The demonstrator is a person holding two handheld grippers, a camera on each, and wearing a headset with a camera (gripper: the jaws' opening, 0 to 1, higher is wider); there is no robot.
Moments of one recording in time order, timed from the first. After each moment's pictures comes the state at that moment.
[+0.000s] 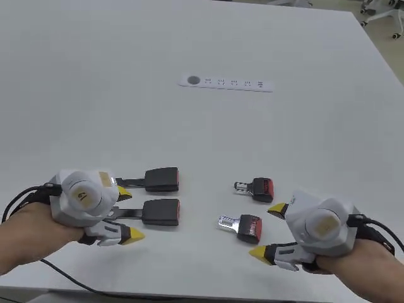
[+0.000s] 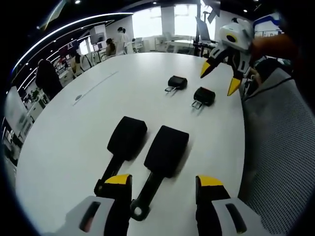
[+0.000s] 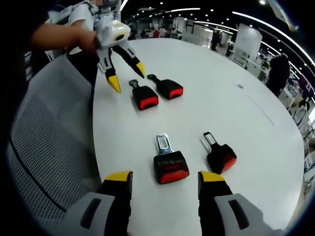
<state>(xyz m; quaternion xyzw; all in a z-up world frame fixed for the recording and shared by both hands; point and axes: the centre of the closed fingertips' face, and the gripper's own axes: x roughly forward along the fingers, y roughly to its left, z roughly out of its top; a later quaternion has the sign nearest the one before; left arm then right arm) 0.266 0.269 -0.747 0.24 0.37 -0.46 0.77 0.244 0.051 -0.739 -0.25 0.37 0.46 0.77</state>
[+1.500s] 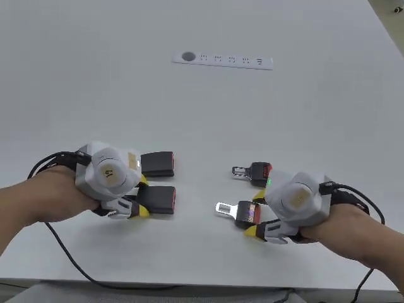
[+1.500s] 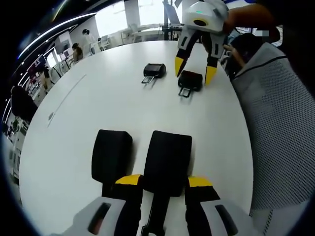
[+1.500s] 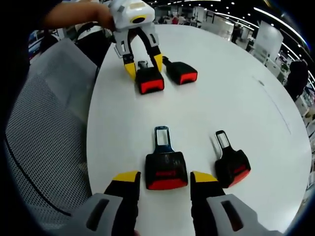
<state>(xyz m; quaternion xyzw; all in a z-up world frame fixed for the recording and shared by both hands) 0.279 0.246 -0.776 0.32 0.37 -0.54 0.68 0.258 0.058 -0.774 -0.30 0.40 0.51 0.70</state>
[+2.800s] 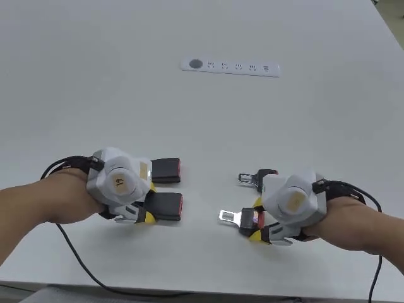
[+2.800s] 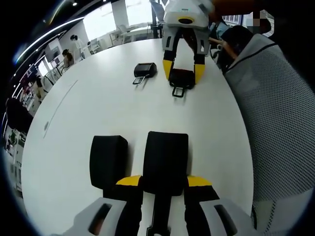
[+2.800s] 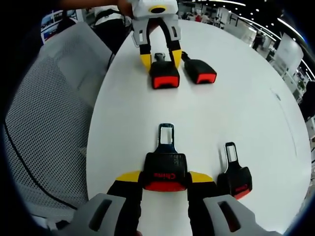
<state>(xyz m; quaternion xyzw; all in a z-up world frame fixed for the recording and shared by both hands) 0.277 0.246 -0.777 0.35 0.36 -0.56 0.66 0.257 0.066 -0.781 -0.35 0.39 0.56 0.64</state>
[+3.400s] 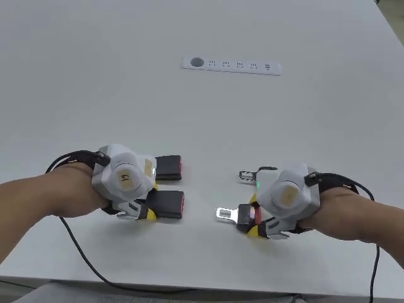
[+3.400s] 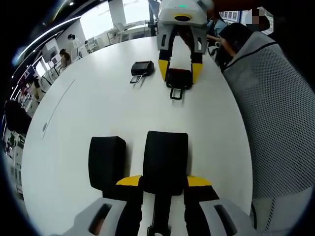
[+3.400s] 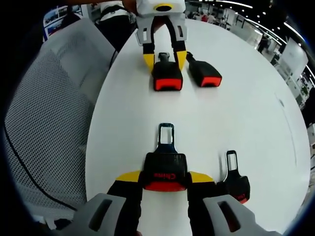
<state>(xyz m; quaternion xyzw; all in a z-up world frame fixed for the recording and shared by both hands) 0.276 0.246 -0.777 0.36 0.37 -0.56 0.65 0.262 0.078 -0.782 -0.36 0.39 0.57 0.63</state>
